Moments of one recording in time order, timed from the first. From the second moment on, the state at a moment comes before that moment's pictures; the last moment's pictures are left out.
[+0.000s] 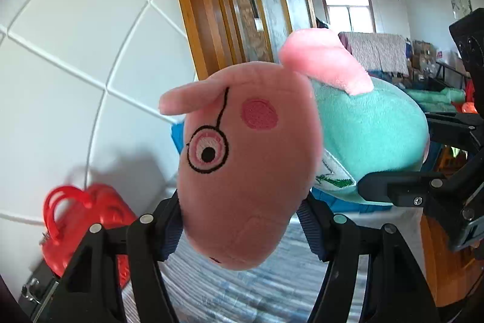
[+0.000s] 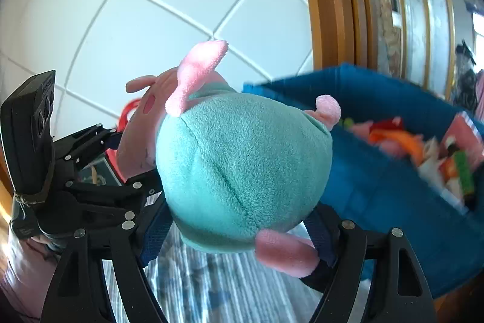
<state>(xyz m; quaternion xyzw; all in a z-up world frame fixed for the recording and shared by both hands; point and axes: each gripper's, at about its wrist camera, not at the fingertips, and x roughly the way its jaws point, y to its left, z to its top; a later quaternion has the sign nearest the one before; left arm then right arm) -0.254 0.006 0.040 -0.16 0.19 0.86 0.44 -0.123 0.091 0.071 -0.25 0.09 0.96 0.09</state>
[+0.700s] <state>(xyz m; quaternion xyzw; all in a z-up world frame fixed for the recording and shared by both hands) -0.204 0.258 0.081 -0.22 0.19 0.89 0.36 -0.098 0.333 0.130 -0.29 0.09 0.95 0.02</state>
